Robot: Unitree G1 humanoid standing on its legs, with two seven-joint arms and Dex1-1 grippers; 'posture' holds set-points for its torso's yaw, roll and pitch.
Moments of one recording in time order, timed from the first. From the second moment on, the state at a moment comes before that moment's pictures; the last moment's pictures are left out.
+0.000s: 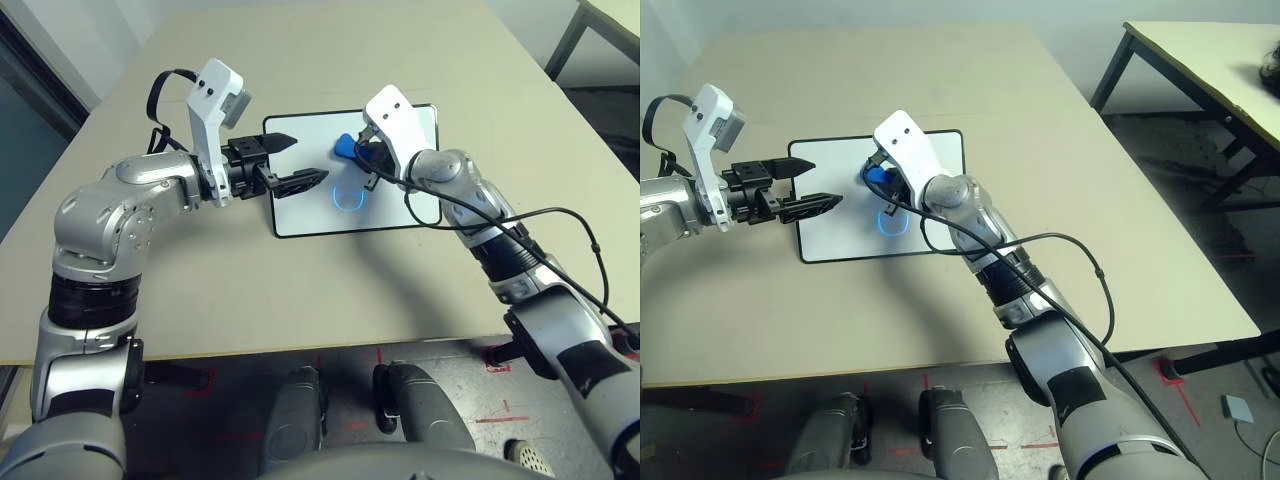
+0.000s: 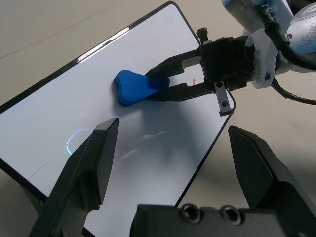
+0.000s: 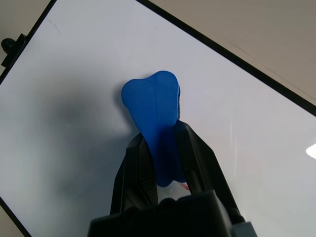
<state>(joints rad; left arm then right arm) -0.64 0.73 0.06 -0.28 -0.58 0.96 -0.73 -0.92 -0.27 0.41 0.30 -0.15 0.43 0.58</state>
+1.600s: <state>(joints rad) -0.67 0.72 0.05 -0.27 -0.58 0.96 -0.73 -0.90 -0.23 0.37 0.29 -0.21 0.41 0.59</state>
